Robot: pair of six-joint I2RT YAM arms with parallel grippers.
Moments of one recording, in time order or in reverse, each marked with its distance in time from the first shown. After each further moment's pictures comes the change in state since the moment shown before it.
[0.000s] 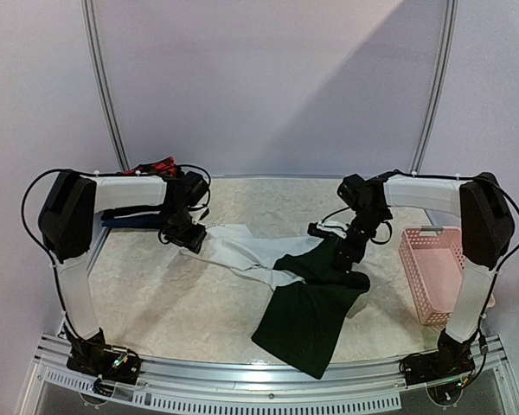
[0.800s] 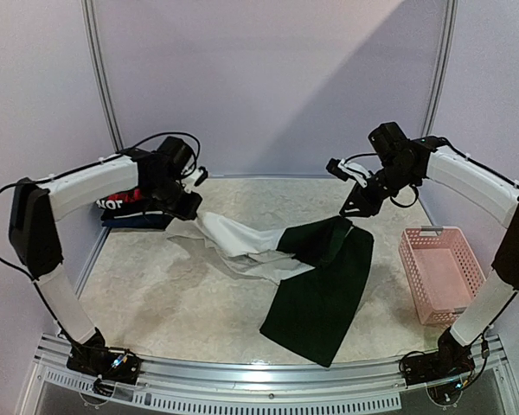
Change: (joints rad) left arm 0.004 -0.219 0.059 0.011 0.112 0.066; right arm -0.086 -0.247 0.154 0.024 0.013 0.115
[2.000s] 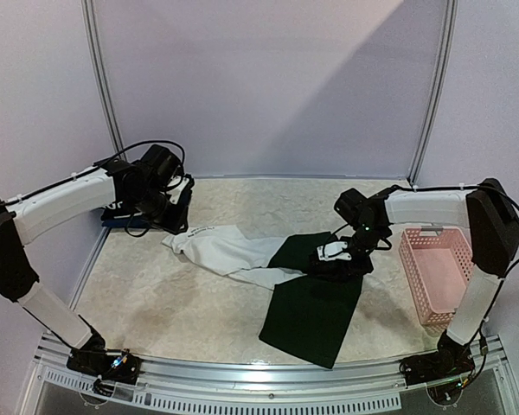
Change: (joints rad) left arm -0.055 -0.227 -0.181 -0.034 -0.056 -0.098; right arm 0.156 0.160 -0.325 0.102 0.198 -0.526
